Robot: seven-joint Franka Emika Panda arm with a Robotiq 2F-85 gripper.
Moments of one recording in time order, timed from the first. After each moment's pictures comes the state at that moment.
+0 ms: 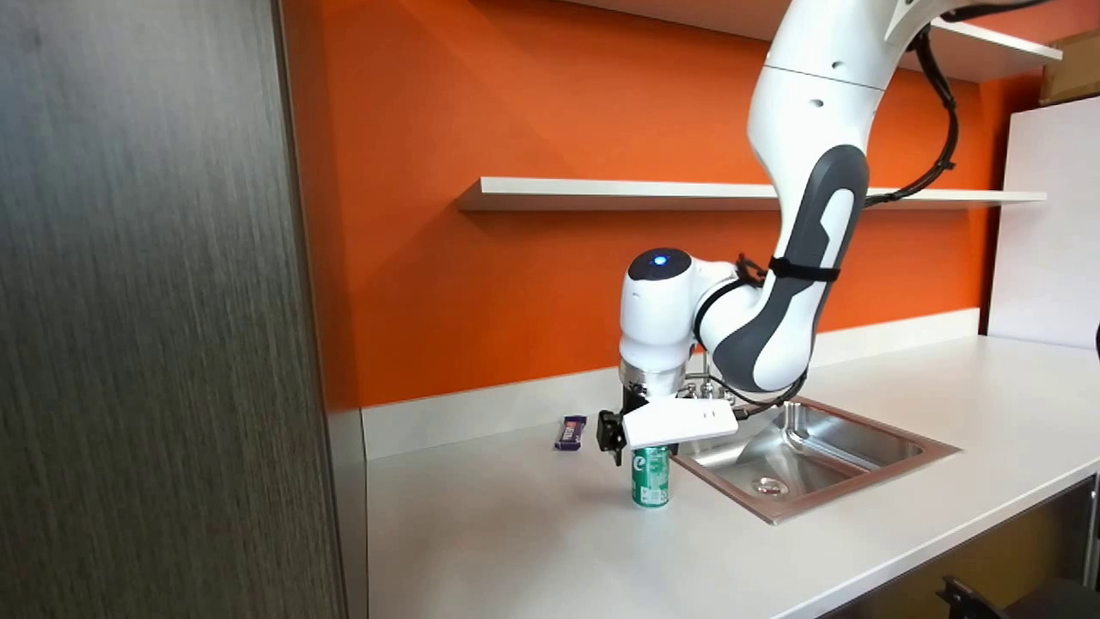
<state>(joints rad) 0.29 0.22 -0.15 -2.45 -1.24 2.91 1.53</state>
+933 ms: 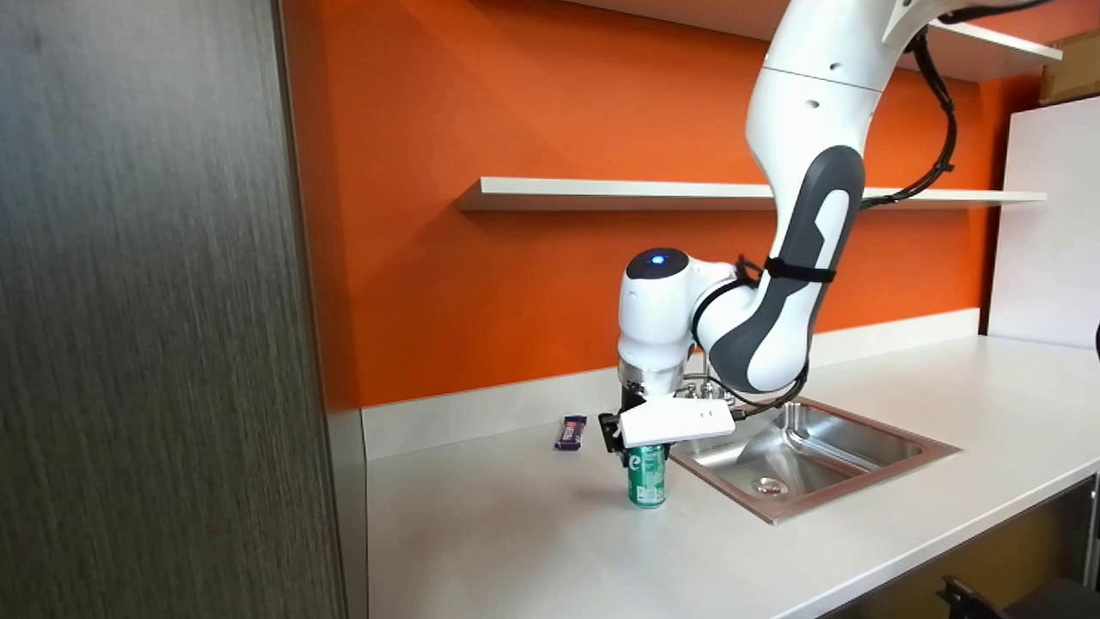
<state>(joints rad) 0.29 0.23 -0.15 -2.45 -1.20 2.91 1.52</state>
